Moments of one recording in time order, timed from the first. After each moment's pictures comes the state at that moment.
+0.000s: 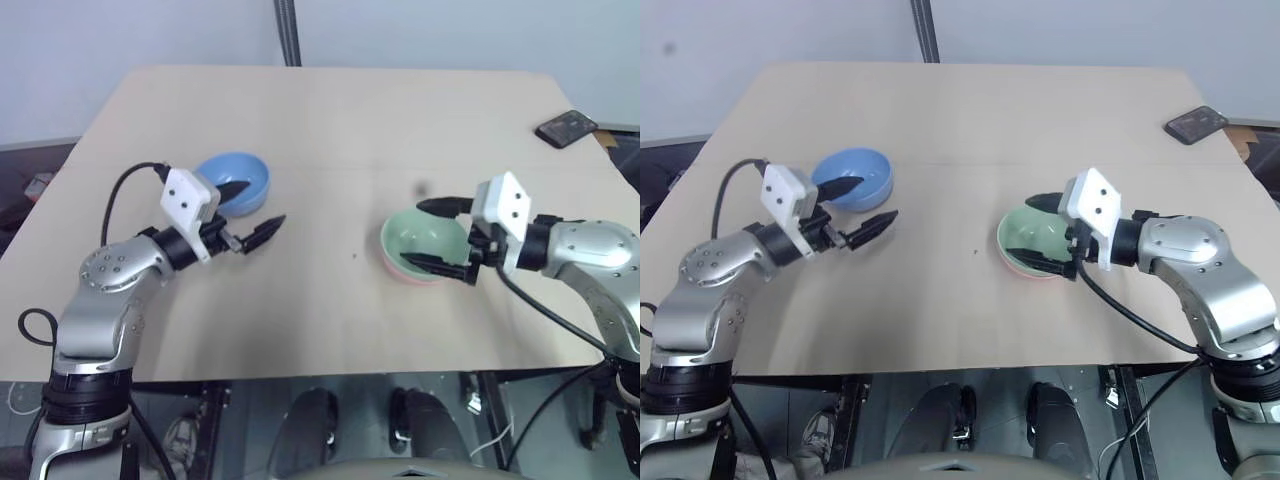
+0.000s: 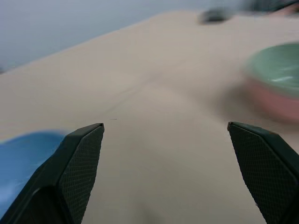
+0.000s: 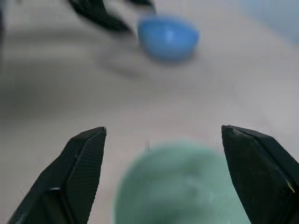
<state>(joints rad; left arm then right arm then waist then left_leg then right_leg) -0.32 0.71 0.17 -0.24 -0.33 0.48 -0.62 -0.42 -0.69 -0.03 -0.57 0.53 0.68 0.87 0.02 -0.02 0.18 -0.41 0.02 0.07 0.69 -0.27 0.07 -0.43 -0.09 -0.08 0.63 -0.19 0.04</state>
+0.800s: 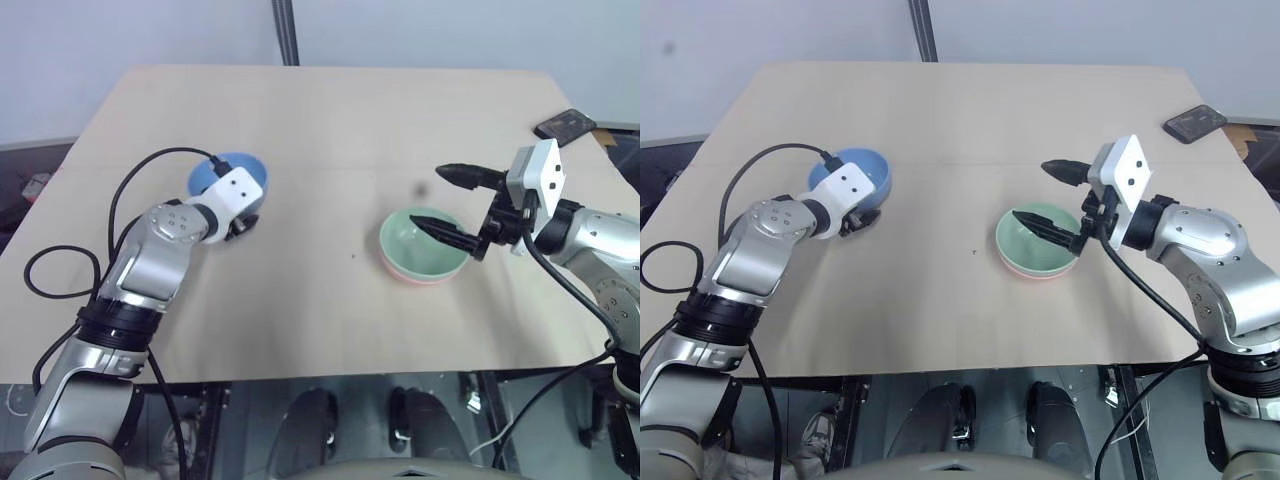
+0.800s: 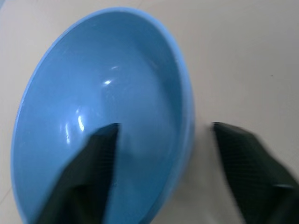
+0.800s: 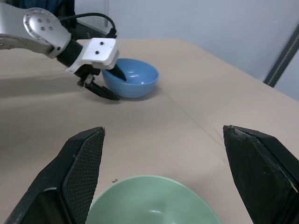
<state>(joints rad) -0.59 0.81 -0.21 0.05 0.12 0.57 -0.61 -0.44 -0.67 -0.09 -0.50 0.56 0.63 0.78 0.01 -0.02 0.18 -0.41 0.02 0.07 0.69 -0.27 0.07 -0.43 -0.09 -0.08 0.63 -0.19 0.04</state>
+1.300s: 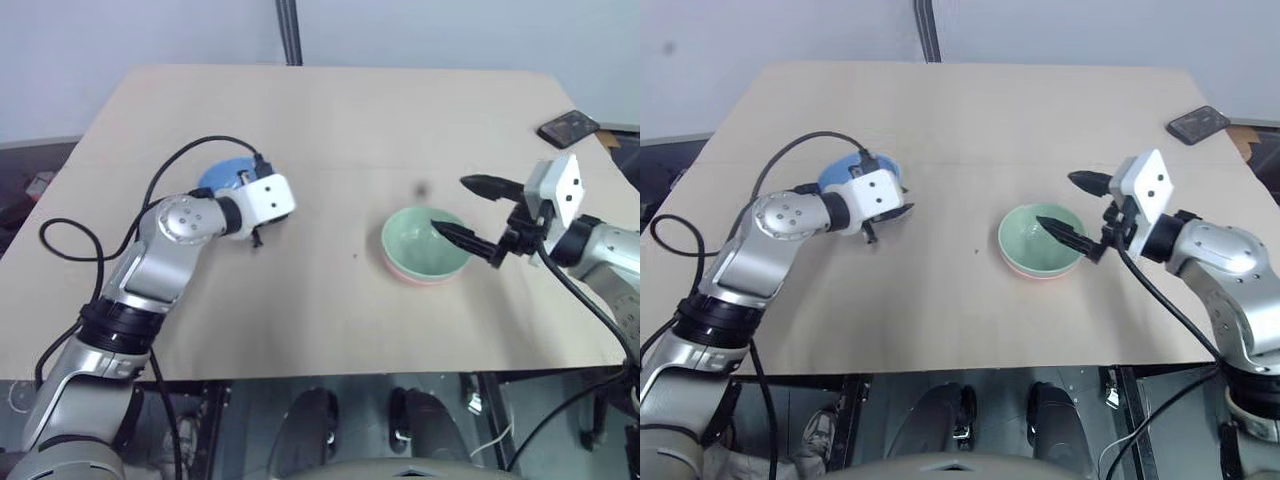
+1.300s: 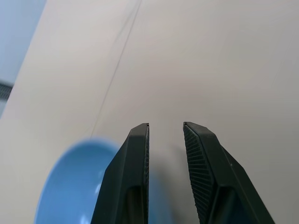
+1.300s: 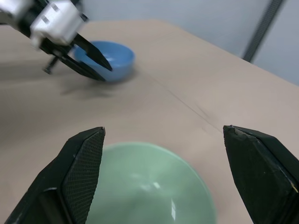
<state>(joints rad) -0.63 0.81 -0.24 -0.05 0.12 0.34 -0.81 -0.29 -0.71 -0.18 -0.54 0.56 0.63 0.73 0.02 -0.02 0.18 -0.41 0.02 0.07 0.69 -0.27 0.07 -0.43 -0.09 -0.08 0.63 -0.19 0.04</state>
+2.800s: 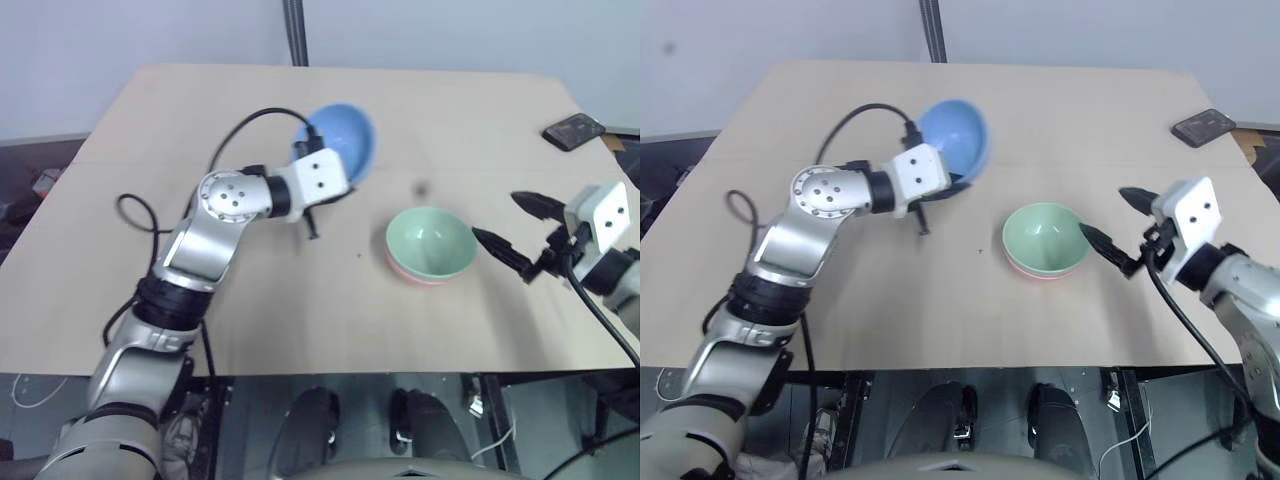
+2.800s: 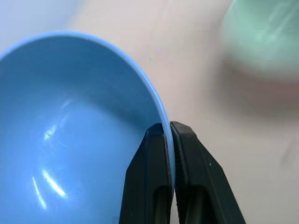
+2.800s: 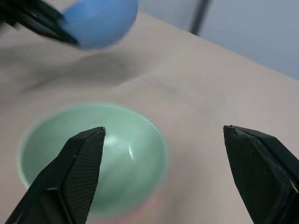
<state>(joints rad) -0.77 0.57 -0.26 -0.05 -0.02 0.16 -0.97 0.00 -0.71 -0.36 -0.63 0.53 0.61 0.60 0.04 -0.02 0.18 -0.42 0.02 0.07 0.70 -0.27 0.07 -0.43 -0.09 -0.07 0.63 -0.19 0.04</state>
